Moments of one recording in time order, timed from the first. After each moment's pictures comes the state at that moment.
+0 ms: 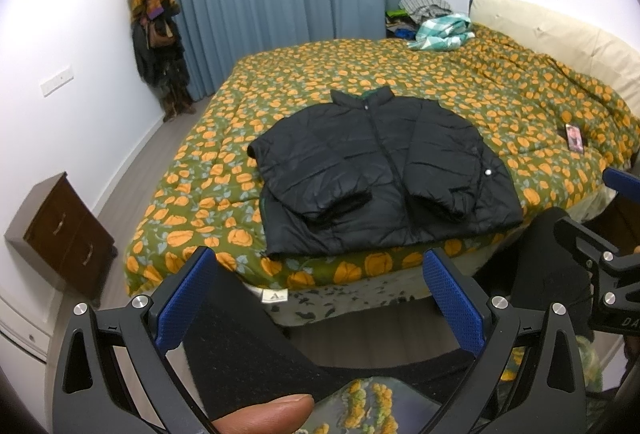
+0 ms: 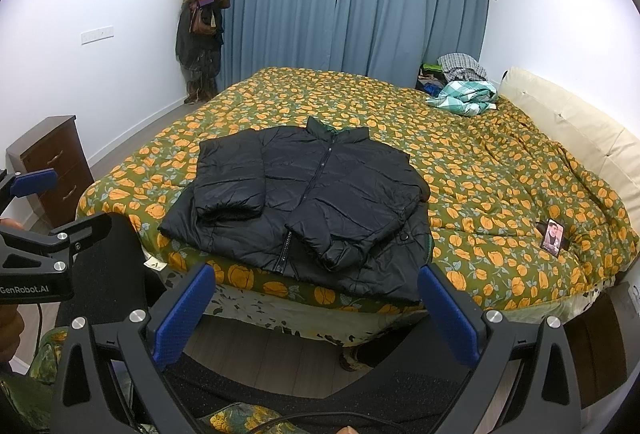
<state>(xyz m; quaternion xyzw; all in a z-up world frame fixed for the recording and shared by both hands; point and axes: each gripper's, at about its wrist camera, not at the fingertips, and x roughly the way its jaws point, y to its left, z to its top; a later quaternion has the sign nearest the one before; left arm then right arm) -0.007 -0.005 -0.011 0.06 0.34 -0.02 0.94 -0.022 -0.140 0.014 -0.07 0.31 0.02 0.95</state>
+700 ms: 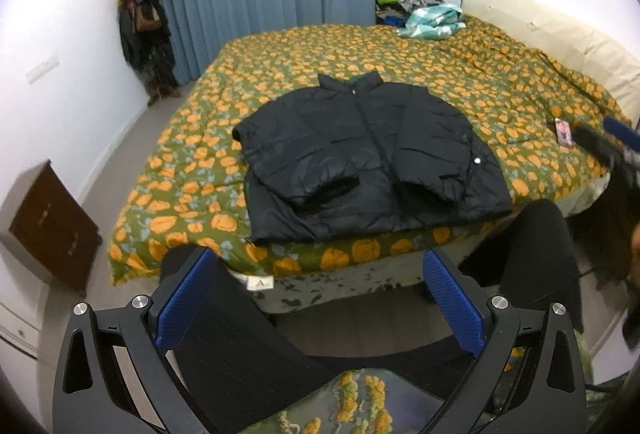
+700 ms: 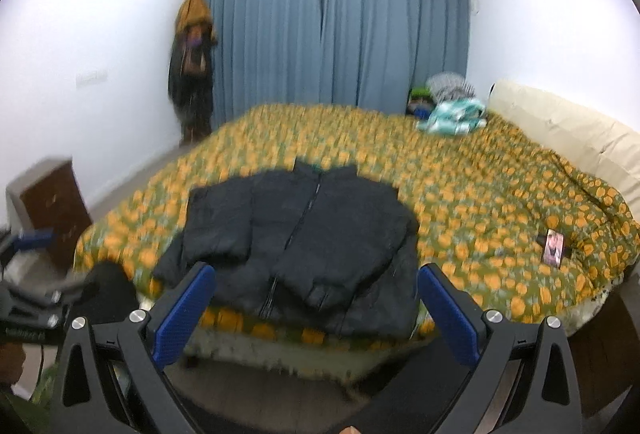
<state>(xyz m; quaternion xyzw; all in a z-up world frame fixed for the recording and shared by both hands) 0.005 0.007 -0.021 0.04 0.38 -0.05 0.92 -0.014 -0.187 0.033 -0.03 0.23 0.01 0.97</state>
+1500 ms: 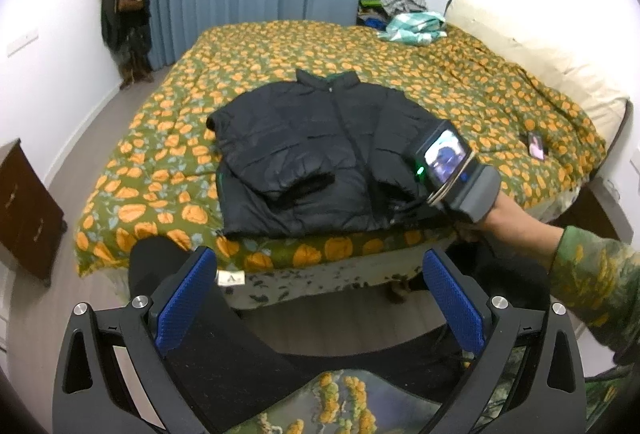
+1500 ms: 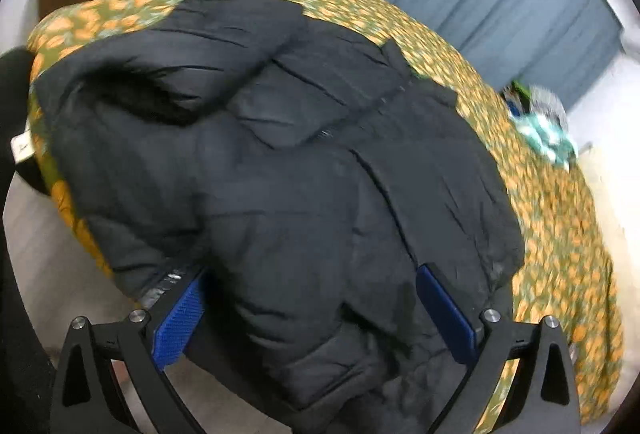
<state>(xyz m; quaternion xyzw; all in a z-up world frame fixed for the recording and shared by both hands) 0.009 0.022 -0.025 -0.01 0.38 -0.10 0.92 0.208 -0.146 -0.168 -0.28 0.41 0.10 0.86</state>
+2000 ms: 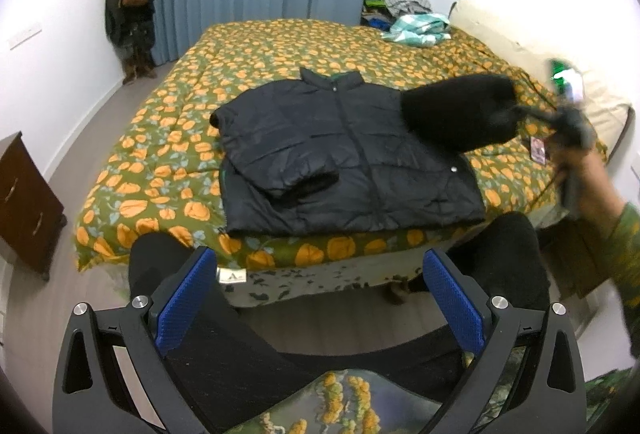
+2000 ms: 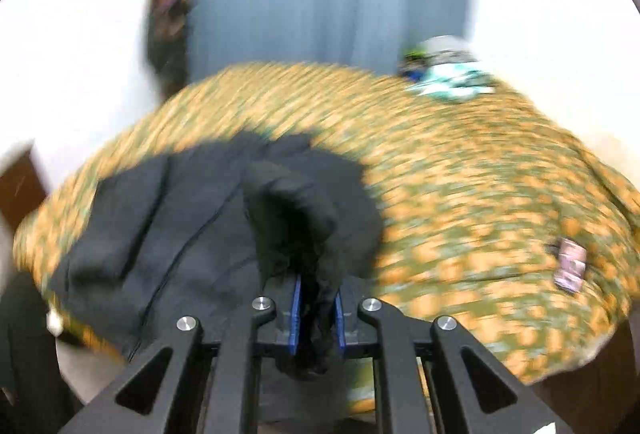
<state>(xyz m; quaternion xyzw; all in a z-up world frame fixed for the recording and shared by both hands) 0.009 0.030 -0.026 -0.01 0.38 -0.09 0.92 0.176 -0.329 -0.003 -0.03 0.30 -0.02 0.95</state>
